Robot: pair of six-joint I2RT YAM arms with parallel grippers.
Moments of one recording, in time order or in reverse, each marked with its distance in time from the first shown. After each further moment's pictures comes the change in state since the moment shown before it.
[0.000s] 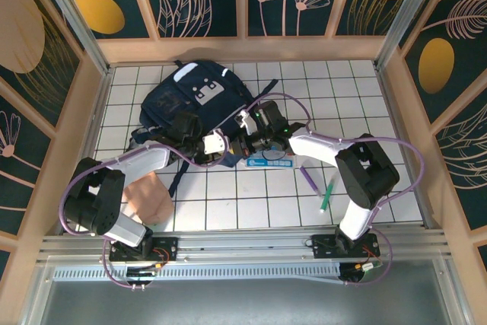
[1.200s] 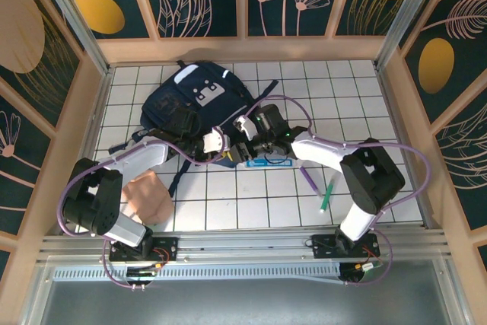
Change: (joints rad) left arm 0.011 -0.004 0.062 -0.112 0.190 0.011; right arm 0.021 -0.047 -0.050 0.024 0.021 -0.173
